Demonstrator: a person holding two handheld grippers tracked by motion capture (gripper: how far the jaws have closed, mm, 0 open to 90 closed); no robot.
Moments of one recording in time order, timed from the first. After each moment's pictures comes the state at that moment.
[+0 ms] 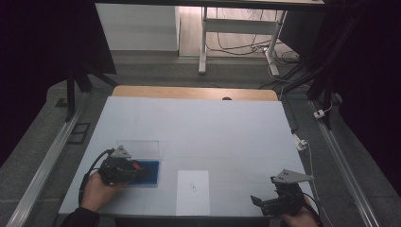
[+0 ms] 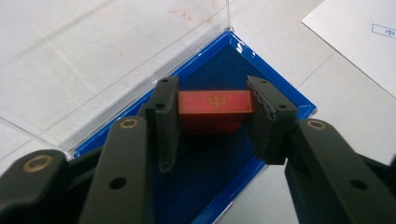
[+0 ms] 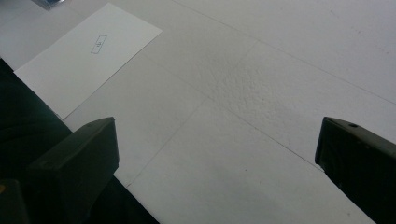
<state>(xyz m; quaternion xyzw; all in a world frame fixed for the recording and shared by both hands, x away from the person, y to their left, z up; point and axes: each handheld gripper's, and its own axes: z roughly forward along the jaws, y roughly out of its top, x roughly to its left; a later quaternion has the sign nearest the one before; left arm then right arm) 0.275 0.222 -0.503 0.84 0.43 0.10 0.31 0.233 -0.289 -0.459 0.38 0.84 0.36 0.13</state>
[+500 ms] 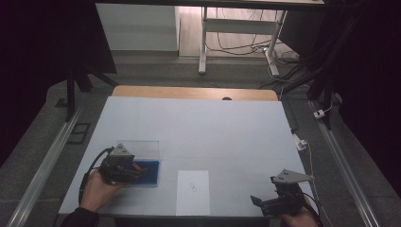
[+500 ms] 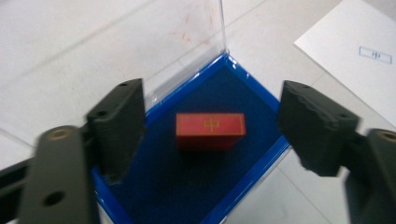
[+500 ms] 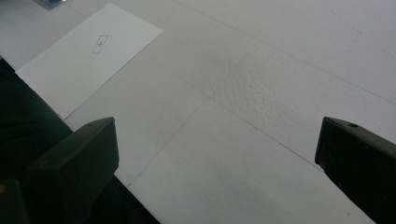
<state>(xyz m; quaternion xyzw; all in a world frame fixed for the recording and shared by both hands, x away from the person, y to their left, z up) 0.274 0.220 -0.494 0.83 0.43 0.11 0.34 0.233 -0.289 -0.459 0.38 0.84 0.36 0.13</state>
